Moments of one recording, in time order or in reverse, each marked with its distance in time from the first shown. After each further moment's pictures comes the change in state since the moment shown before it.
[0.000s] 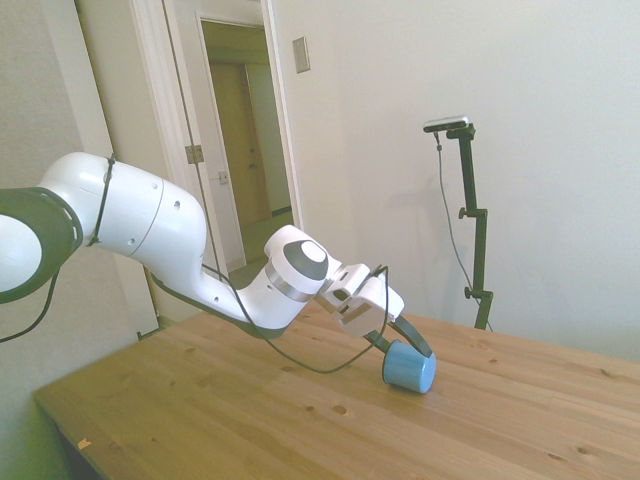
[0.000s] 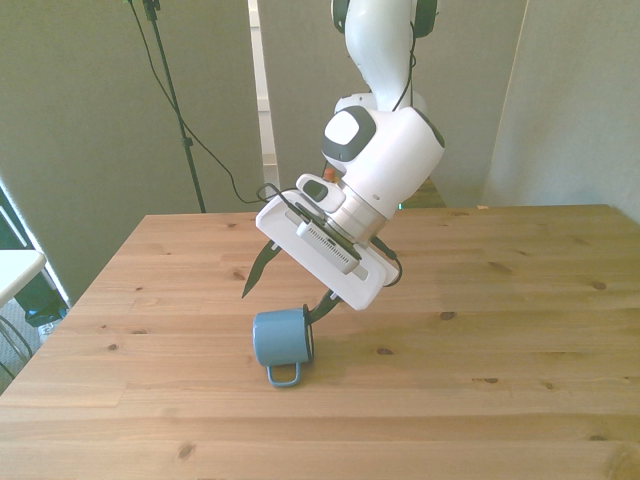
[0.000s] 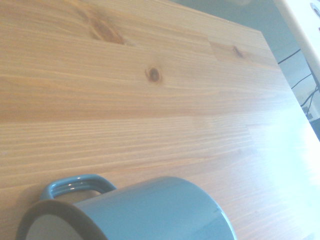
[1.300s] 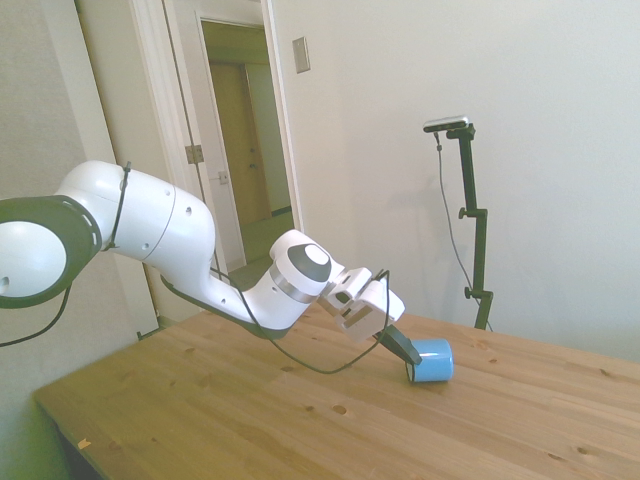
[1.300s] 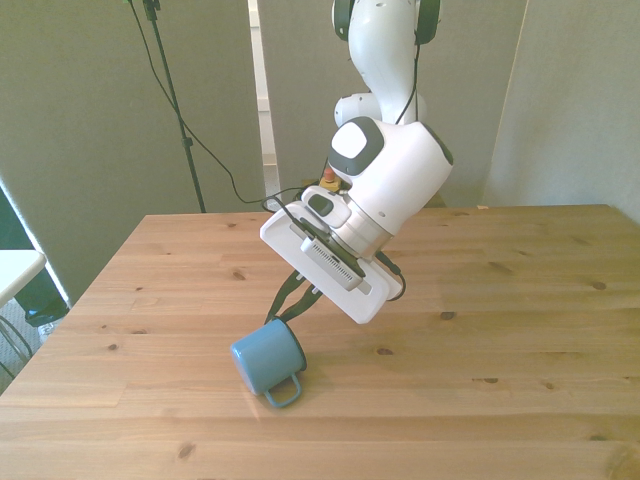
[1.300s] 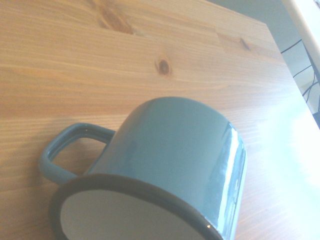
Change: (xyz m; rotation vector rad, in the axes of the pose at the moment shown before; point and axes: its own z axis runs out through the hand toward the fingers) arm -0.007 -0.017 0.006 -0.048 -0.022 0.002
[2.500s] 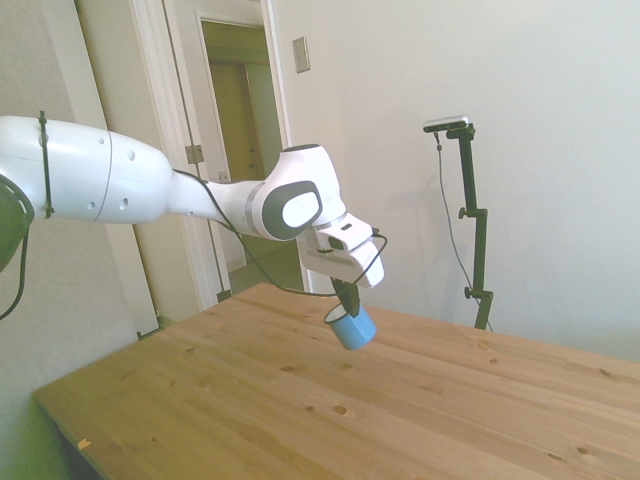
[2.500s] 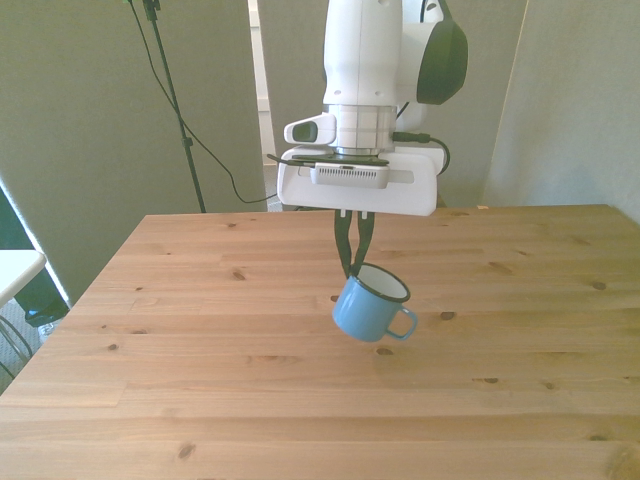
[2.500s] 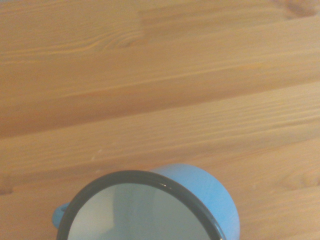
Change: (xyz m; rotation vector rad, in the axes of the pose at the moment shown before) arm 0.068 0.030 -0.104 0.364 -0.654 0.004
